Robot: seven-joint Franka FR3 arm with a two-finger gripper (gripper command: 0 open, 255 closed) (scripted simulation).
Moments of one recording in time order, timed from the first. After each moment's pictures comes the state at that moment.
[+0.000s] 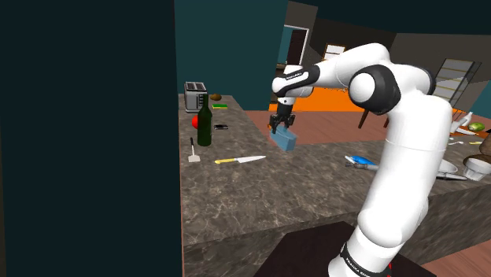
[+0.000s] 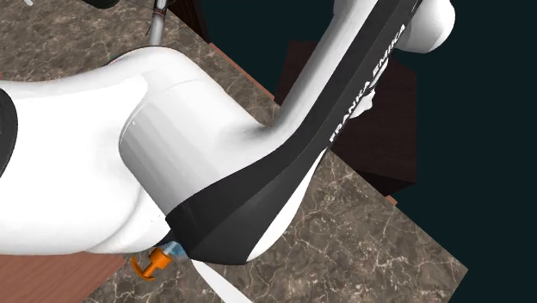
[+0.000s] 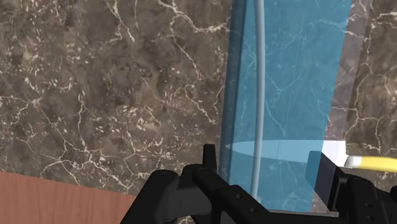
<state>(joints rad) -0.24 0.20 -0.30 -1.83 0.07 2.03 -0.13</state>
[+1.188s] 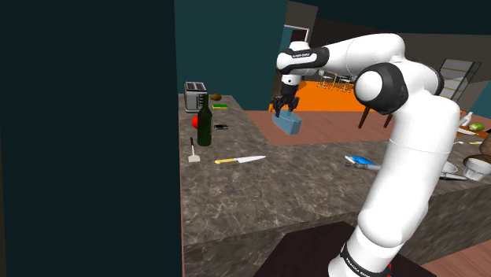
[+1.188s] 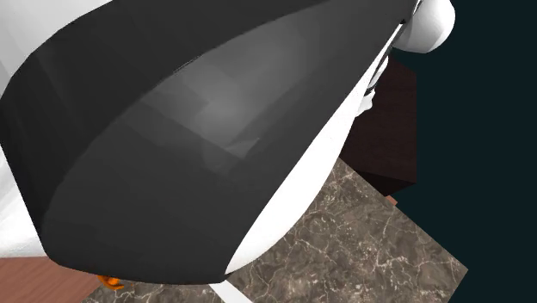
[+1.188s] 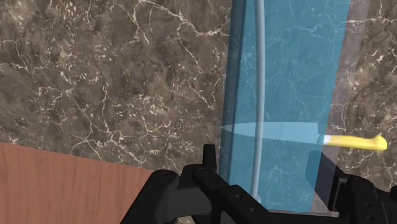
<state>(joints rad) -0.24 0.16 -0.30 -1.64 0.05 1.80 -0.11</state>
